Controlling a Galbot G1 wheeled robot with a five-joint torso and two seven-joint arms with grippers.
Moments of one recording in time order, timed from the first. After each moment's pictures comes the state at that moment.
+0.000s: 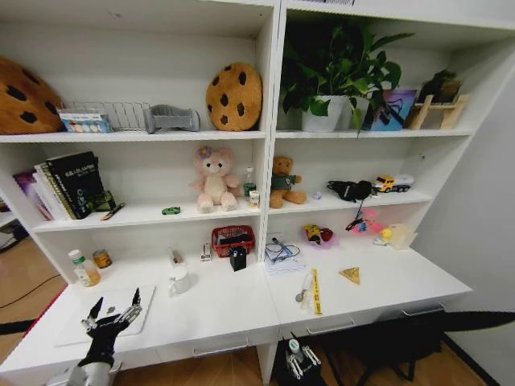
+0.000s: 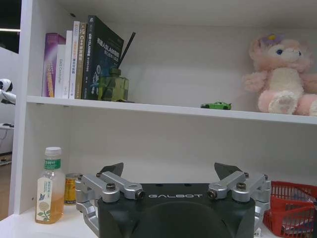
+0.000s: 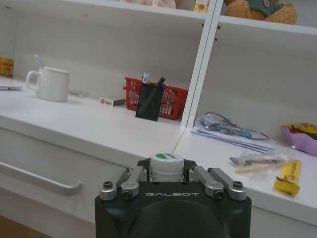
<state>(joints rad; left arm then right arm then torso) 1.86 -1.35 -0.86 -2.17 -0.46 -0.14 -0.09 -1.71 1.05 0.14 1.64 0.01 0.52 0.22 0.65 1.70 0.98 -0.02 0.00</state>
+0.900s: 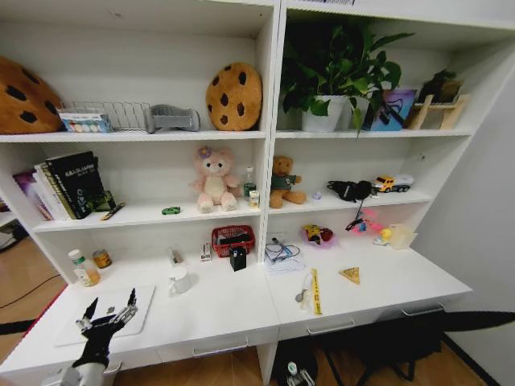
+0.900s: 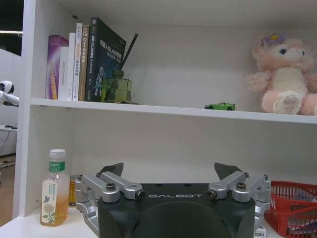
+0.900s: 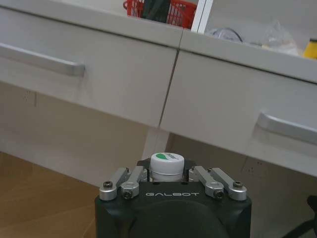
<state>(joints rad) 1.87 -1.33 -0.89 -2.16 -0.47 -0.14 -0.09 -1.52 1.22 0.11 1.13 -0.05 0.64 0.19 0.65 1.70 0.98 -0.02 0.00</state>
